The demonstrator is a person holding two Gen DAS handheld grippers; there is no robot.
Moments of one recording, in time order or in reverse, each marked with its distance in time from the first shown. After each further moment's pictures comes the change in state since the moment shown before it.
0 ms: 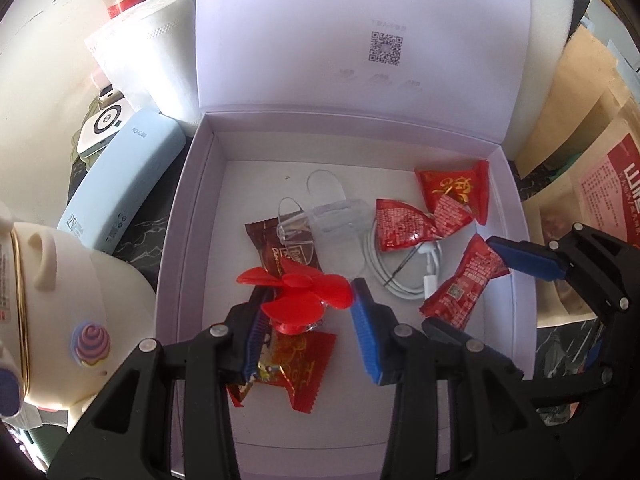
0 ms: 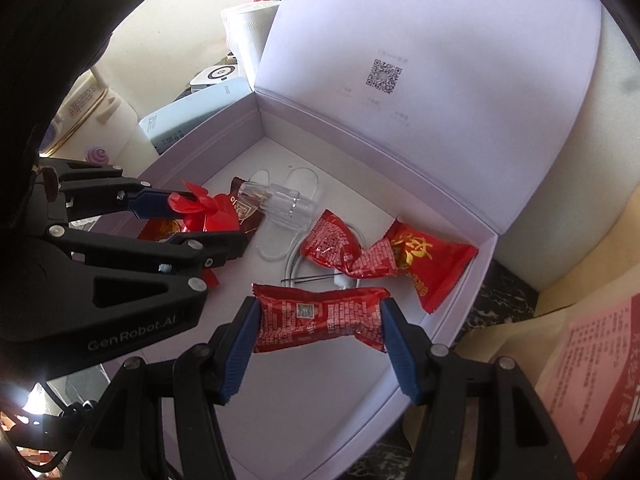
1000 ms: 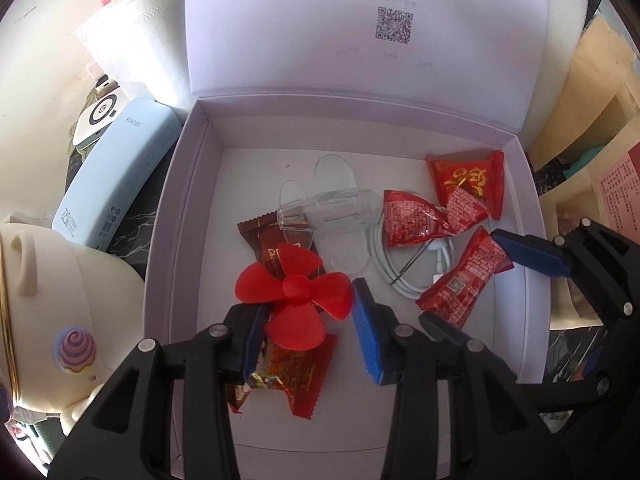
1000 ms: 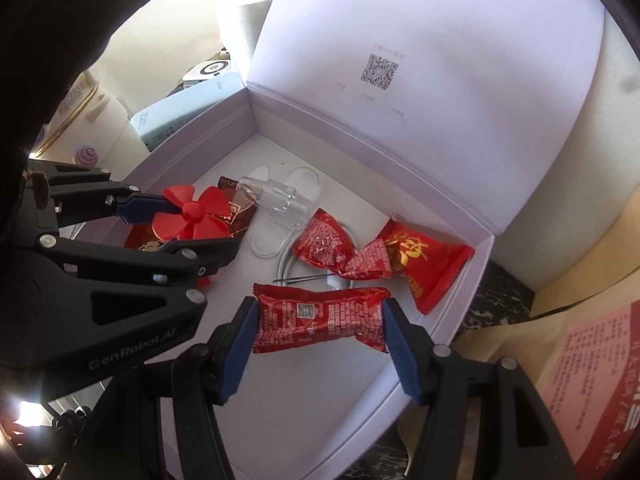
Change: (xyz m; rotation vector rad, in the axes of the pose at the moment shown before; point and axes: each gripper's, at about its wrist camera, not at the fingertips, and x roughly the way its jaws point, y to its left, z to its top) left arm 0.007 -0.003 0.000 -0.011 0.051 0.028; right arm -0.001 -0.006 0.000 0.000 0.009 -0.018
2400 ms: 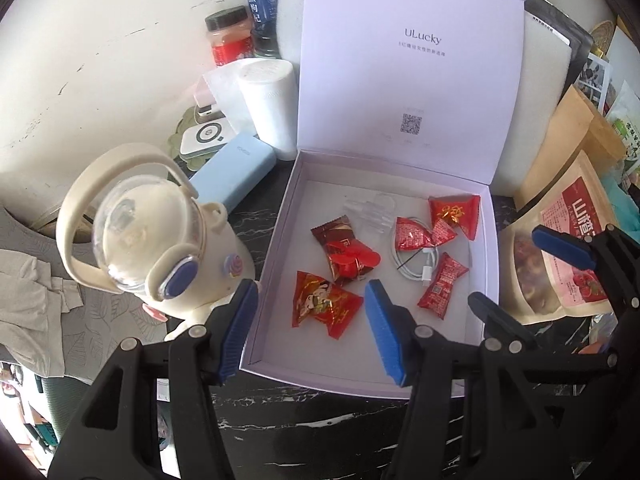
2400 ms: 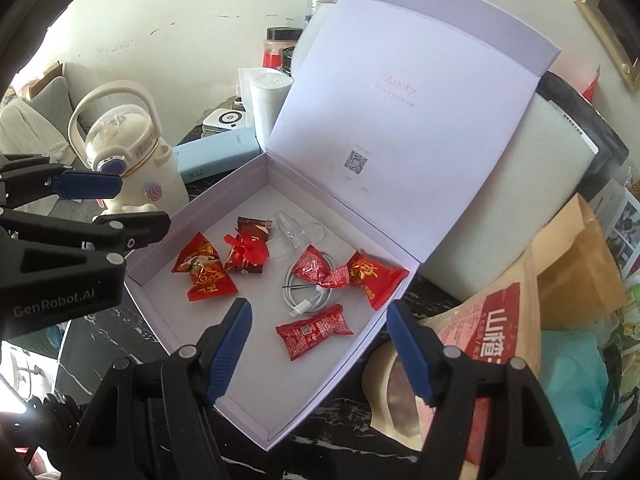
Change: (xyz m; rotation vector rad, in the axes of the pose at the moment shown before) left arm -0.117 0.019 -0.033 -0.117 -0.130 0.135; right arm -0.106 0.018 0.002 -0.042 -0.112 -0.099
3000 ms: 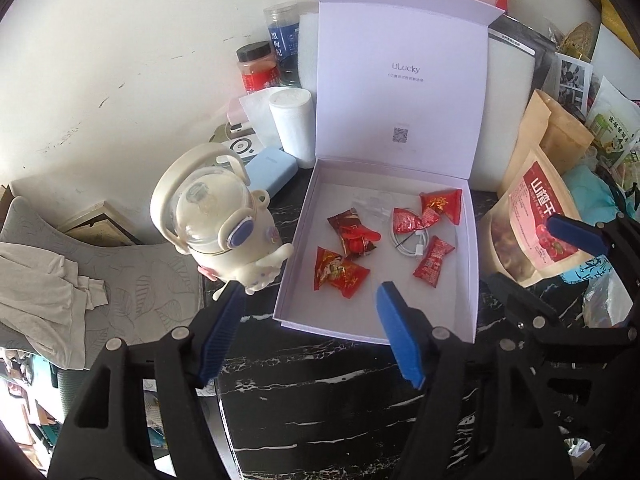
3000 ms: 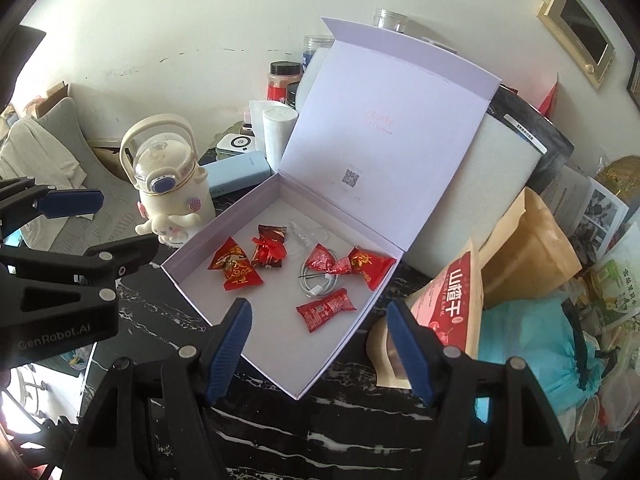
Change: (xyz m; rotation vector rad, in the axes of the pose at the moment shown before) left arm -0.077 0.005 -0.040 0.017 -0.081 0.045; right arm -0.078 0.019 -0.020 0.054 -0.059 -0.023
